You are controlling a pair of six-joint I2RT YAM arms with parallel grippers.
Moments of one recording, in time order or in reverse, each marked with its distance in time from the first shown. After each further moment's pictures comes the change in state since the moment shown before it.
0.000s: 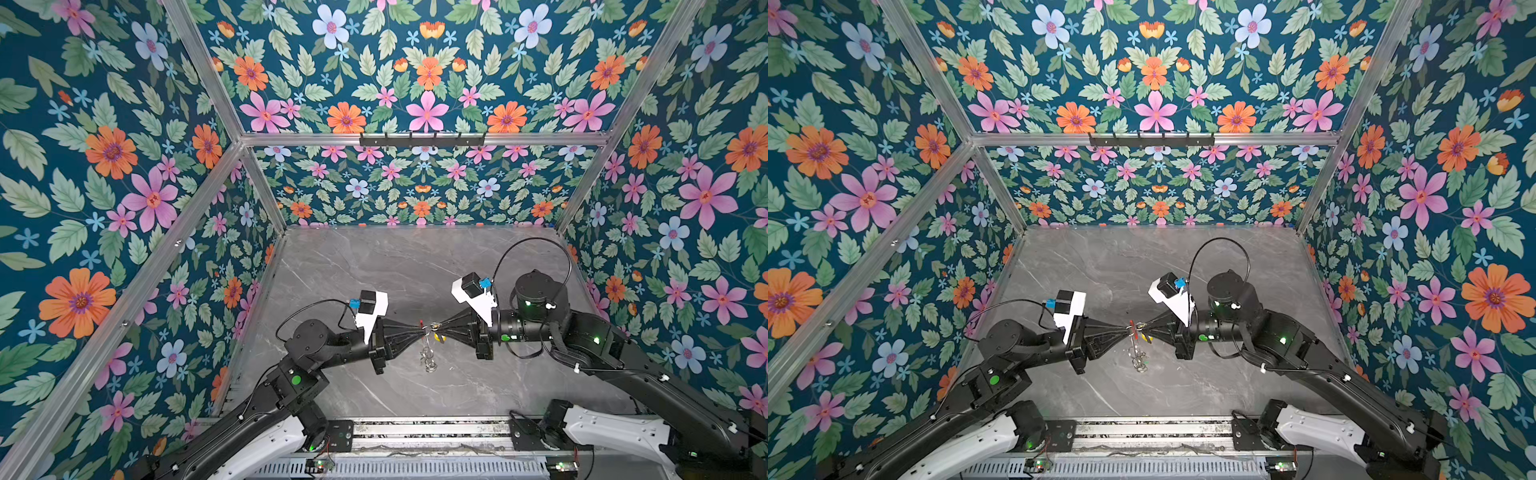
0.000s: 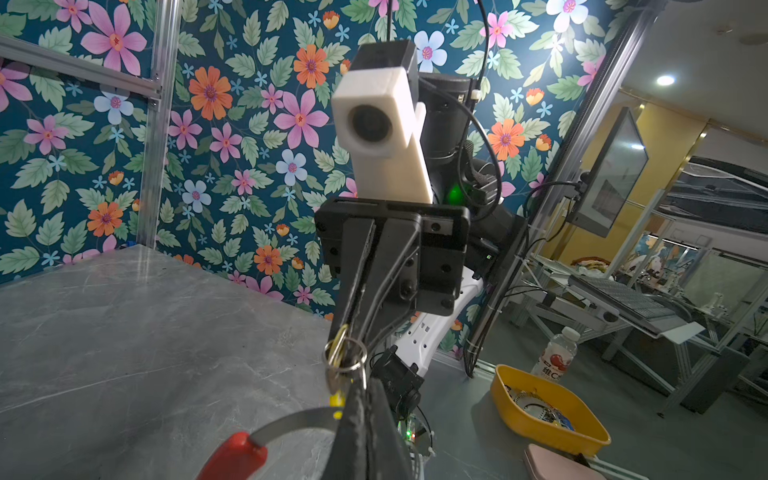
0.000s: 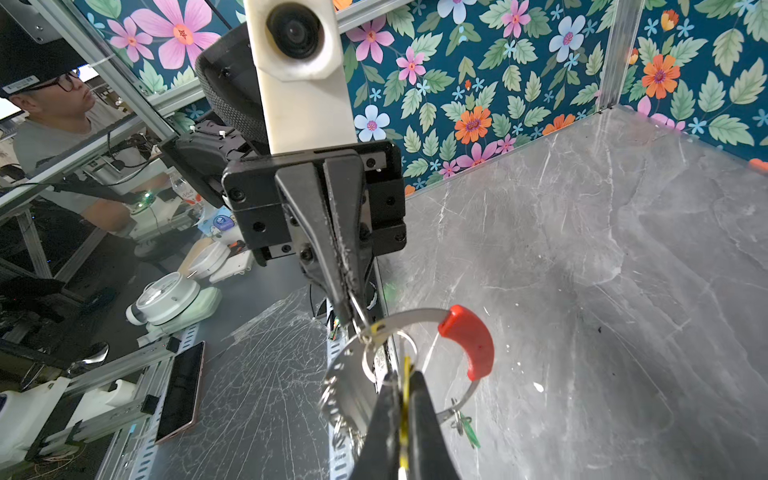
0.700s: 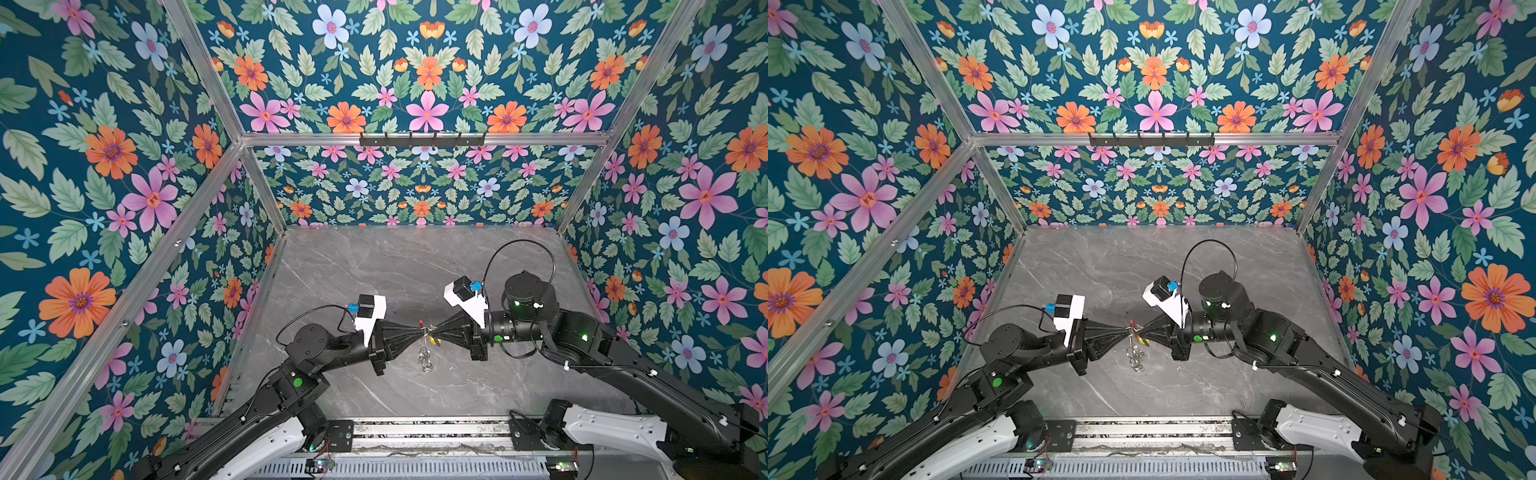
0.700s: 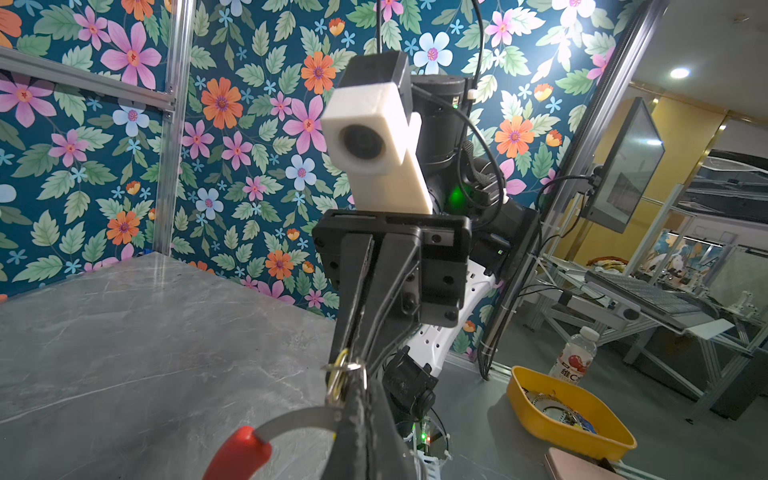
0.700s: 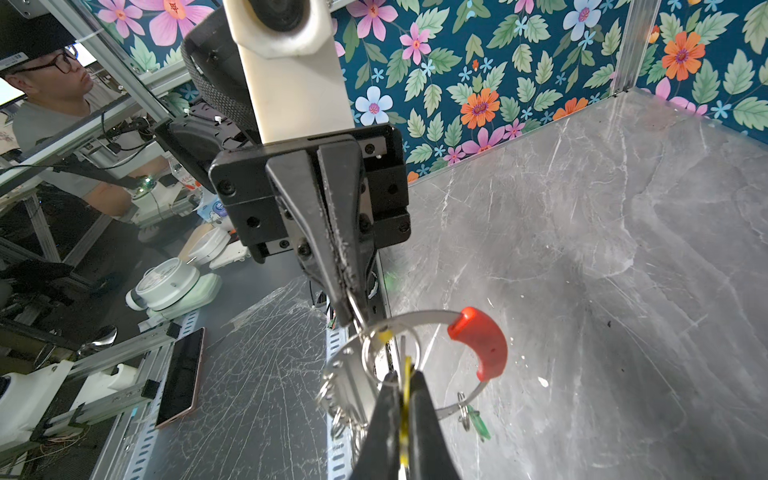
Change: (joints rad) left arm -0.002 -0.019 -0.051 0.053 -0.038 0.030; right arm 0.010 0.028 -0.035 0.032 -0.022 -0.013
